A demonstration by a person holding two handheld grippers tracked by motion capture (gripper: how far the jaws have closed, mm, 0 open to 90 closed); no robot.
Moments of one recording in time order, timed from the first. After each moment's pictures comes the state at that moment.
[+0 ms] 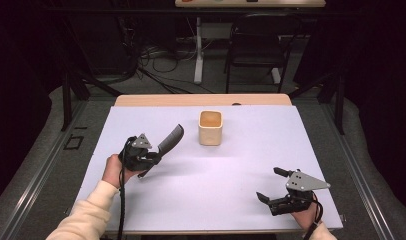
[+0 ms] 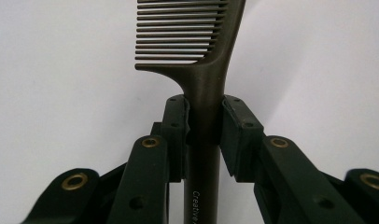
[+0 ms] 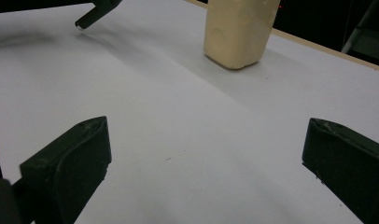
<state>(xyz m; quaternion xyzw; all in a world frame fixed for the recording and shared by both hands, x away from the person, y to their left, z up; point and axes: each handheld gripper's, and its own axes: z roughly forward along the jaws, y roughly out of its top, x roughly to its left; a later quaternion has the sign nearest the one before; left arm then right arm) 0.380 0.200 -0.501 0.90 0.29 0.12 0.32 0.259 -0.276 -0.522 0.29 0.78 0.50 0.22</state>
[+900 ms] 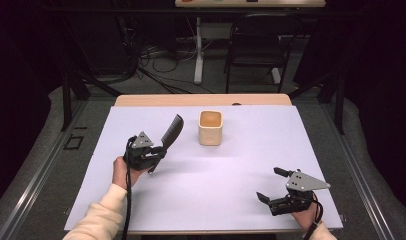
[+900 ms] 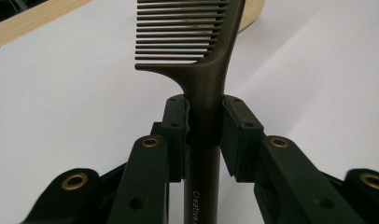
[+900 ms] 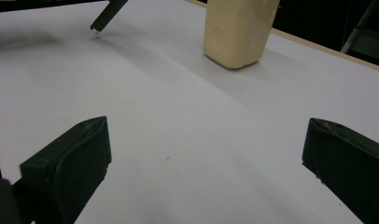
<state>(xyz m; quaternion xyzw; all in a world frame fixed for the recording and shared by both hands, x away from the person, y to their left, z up) 0.379 0.189 -0.509 0.85 0.32 0.17 0.39 0.259 -0.276 -0.522 0.29 0.78 0.50 0.22</state>
